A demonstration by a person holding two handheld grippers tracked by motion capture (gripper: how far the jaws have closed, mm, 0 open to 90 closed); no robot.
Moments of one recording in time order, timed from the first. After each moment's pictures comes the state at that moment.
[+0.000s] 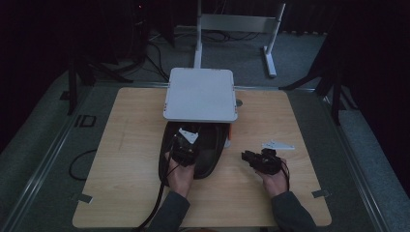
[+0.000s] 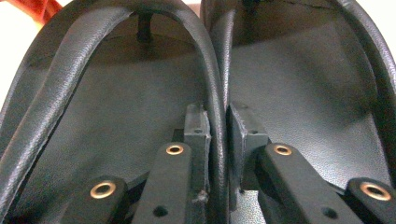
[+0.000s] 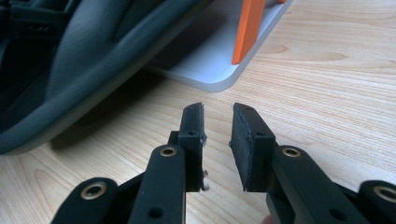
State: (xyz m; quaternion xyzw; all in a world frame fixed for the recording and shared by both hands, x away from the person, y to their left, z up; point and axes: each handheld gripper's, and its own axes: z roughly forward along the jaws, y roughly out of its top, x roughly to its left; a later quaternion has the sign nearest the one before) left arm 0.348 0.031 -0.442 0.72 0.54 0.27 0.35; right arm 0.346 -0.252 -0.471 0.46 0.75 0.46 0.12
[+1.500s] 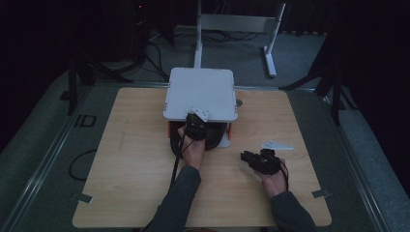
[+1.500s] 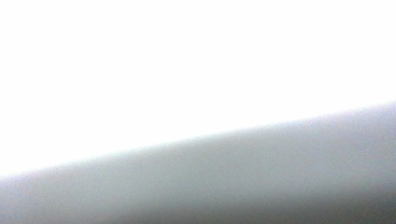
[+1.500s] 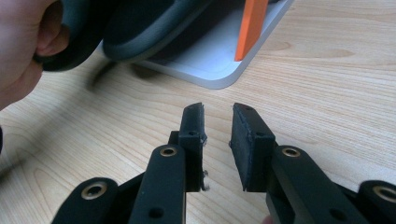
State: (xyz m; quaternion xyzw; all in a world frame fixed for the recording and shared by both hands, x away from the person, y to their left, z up) left arm 0.430 0.001 -0.440 0.67 0.52 0.36 0.39; right arm 0.347 -0.250 -0.474 0.46 0.75 0.46 0.12
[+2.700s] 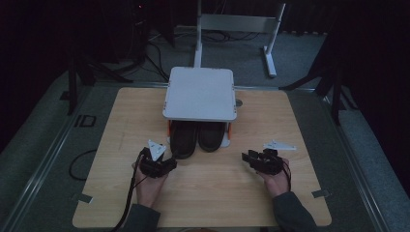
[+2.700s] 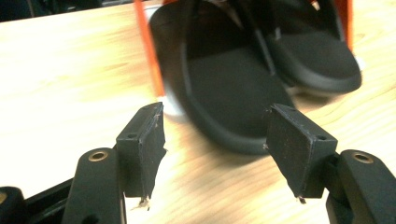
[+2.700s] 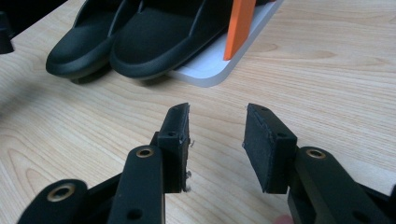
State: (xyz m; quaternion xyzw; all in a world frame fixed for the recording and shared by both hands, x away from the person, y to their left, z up) left arm 0.309 0.129 -0.466 0.71 0.50 0.30 0.40; right arm 0.346 -0.257 -0.472 0.46 0.75 0.46 0.13
